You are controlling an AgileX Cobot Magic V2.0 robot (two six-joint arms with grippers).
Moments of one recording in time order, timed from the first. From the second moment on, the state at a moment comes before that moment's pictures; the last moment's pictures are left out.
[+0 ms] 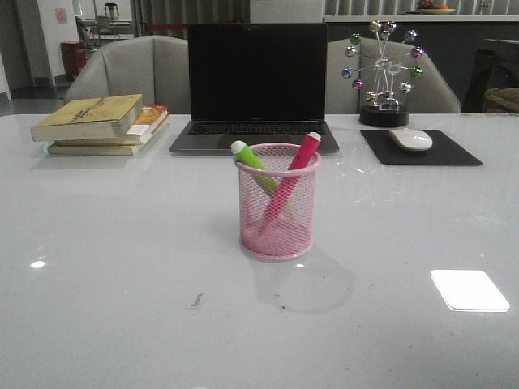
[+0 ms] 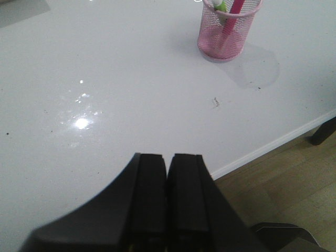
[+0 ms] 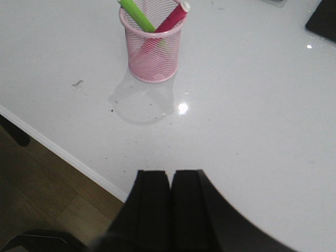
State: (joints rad) left arm -0.65 0.58 -0.71 0.18 0.92 -0.16; right arm 0.58 0.55 -0.56 -0.09 0.69 0.11
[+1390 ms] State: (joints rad) left arm -0.04 0.00 -0.03 -0.02 0.14 0.05; right arm 0.58 0.55 -0.56 -0.09 0.69 0.11
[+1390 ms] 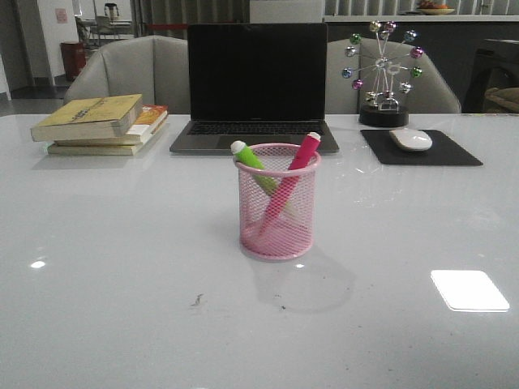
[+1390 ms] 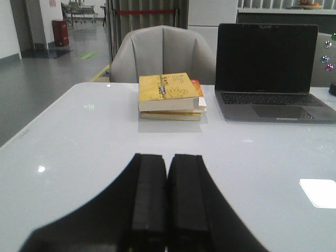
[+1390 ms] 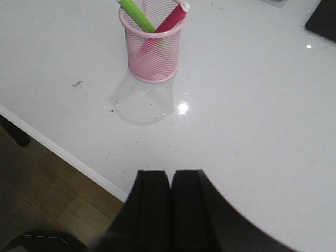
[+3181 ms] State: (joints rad) left arm -0.06 0.00 0.01 -0.02 0.01 0.05; right arm 0.20 0.14 -0.19 -0.09 0.35 0.09
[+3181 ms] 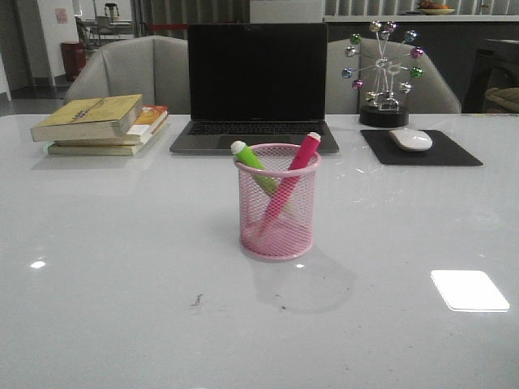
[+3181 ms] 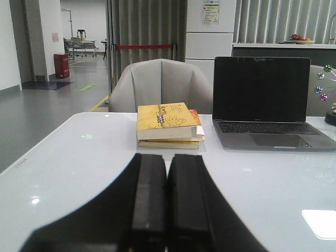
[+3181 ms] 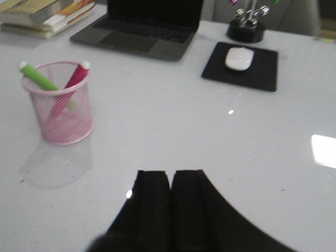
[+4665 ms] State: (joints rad) left arm -0.06 0.00 0.01 -0.02 0.01 0.05; right arm 0.00 -0.01 0.03 0.00 0.01 0.05
